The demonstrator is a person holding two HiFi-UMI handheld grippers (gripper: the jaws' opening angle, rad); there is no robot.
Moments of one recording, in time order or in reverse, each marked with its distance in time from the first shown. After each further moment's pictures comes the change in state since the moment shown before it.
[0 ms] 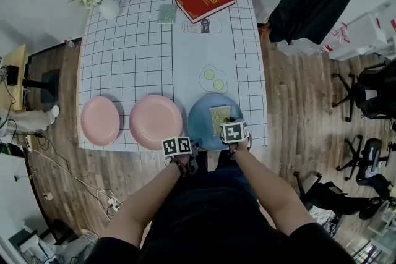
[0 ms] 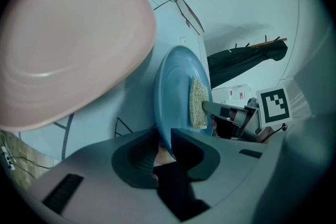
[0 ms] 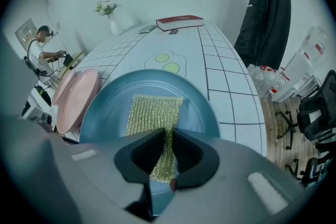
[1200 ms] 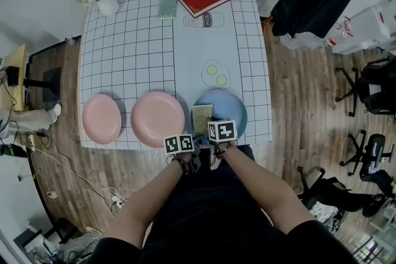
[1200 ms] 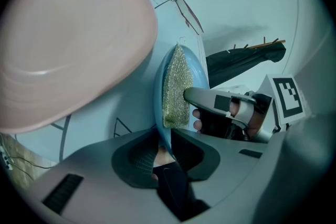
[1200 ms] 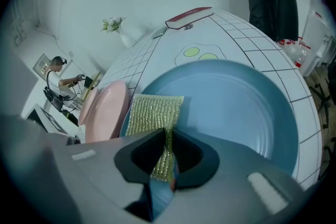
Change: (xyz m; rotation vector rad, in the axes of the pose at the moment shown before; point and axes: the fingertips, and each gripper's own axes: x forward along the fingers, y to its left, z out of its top) left arm 0.001 -0.001 -0.001 -0.004 0.004 -0.029; right arm 0.011 0.090 0.004 0.156 -0.014 0.251
